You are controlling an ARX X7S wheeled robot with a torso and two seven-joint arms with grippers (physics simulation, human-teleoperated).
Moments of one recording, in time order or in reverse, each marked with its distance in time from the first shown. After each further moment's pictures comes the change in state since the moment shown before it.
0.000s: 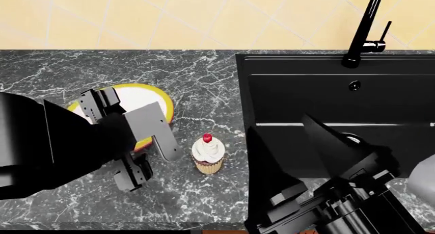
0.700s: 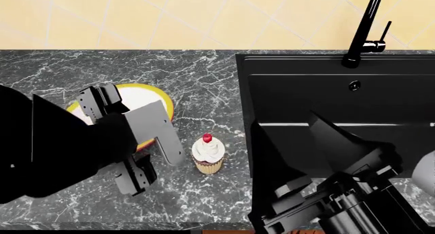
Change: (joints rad) left arm -0.021 0.007 -0.104 0.055 -0.183 -0.080 -0.128; right arm -0.046 0.038 0.088 0.004 0.048 0.025 -0.048
